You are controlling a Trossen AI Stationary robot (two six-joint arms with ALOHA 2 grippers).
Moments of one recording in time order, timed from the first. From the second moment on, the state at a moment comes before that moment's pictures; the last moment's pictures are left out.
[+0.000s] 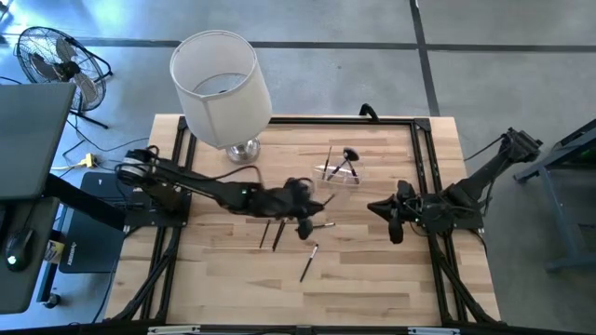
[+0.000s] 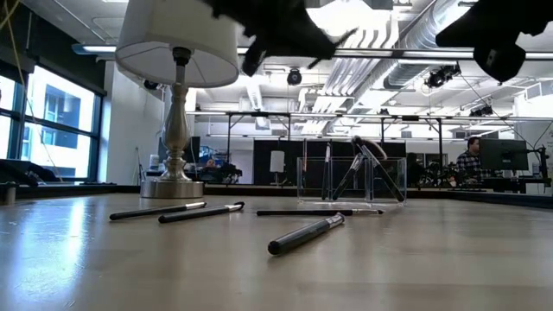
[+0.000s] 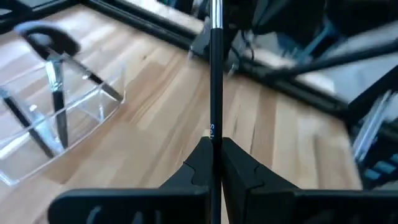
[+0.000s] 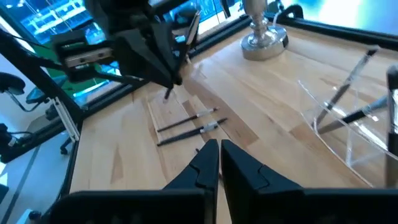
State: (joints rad) left arm -0.19 1.66 1.15 0.11 -0.32 -0.49; right arm 0.64 0.76 0.50 -0.21 0.81 0.81
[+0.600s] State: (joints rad) left arm -0.18 1.62 0.94 0.75 -0.19 -0.50; right arm 0.34 0.99 0.49 0.52 0.55 0.52
